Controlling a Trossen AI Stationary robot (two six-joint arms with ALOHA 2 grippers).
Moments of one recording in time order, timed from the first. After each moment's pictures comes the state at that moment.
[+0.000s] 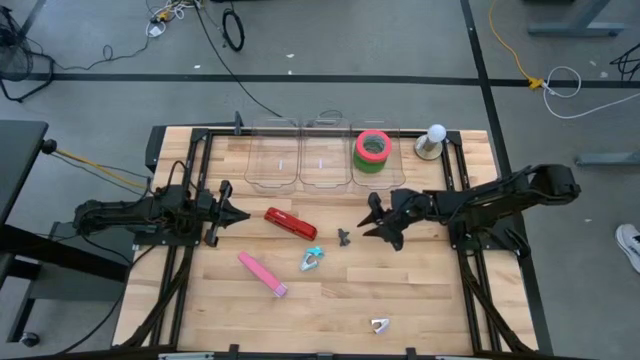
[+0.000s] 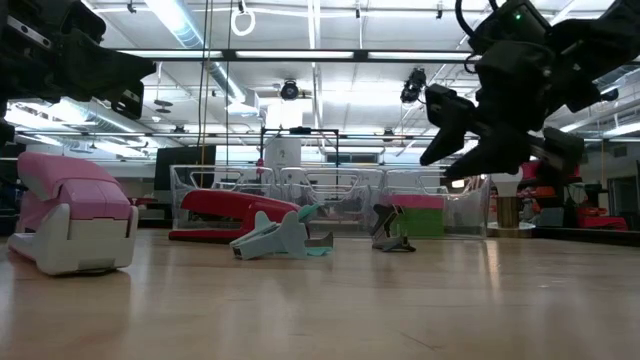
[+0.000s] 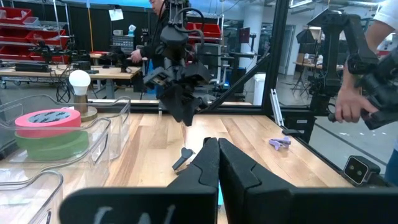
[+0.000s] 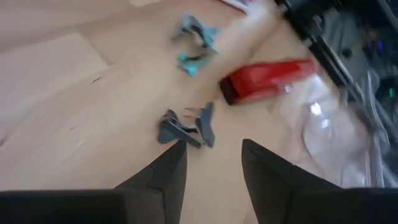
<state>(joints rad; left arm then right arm) 0.04 0.01 0.01 0.06 0.13 -0.07 -0.01 1.28 0.42 0.26 -0.18 -0.89</state>
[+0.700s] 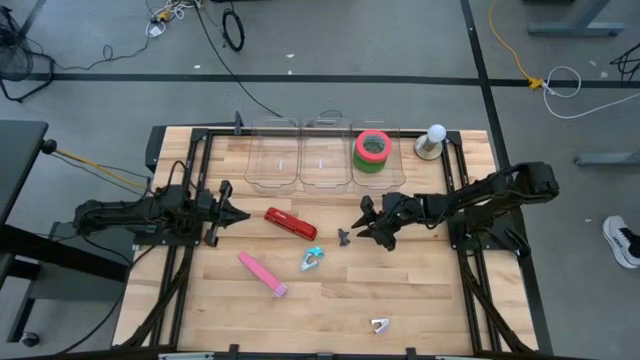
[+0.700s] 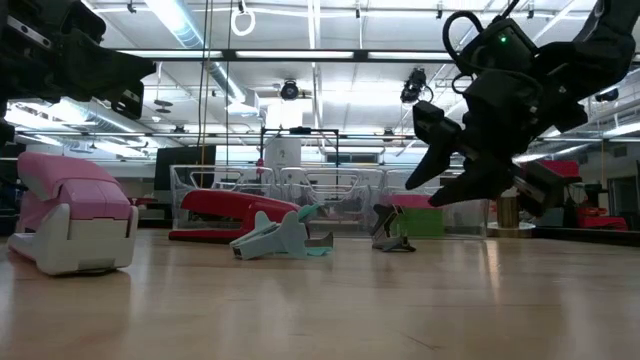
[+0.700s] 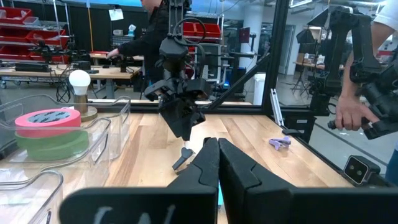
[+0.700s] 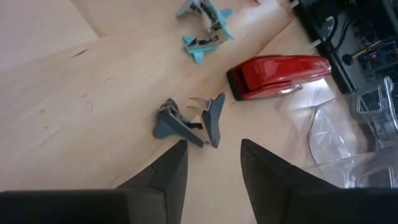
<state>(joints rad) 0.04 0.01 0.01 0.06 0.13 -0.07 -0.01 1.46 0.43 0.43 -0.15 -0.97</state>
